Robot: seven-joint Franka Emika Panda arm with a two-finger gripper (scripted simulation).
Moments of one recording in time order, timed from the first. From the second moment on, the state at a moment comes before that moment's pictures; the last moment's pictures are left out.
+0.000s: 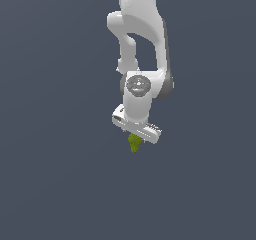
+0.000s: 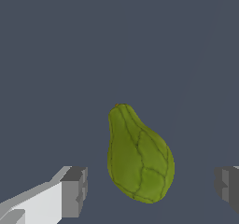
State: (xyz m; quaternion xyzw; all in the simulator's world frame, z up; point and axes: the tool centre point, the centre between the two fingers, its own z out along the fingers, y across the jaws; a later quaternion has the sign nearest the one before) arm 0.024 0.029 0.091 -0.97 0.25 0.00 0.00
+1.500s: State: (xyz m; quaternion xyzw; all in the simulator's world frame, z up) arm 0.025 0.028 0.043 -0.97 0.25 0.00 0.00
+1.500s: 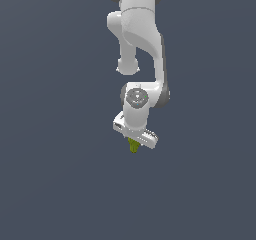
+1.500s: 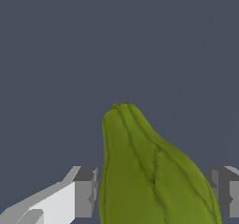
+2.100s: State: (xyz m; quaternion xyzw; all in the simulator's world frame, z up) arm 0.060 -0.019 0.124 -0.97 0.23 -0.05 0.02
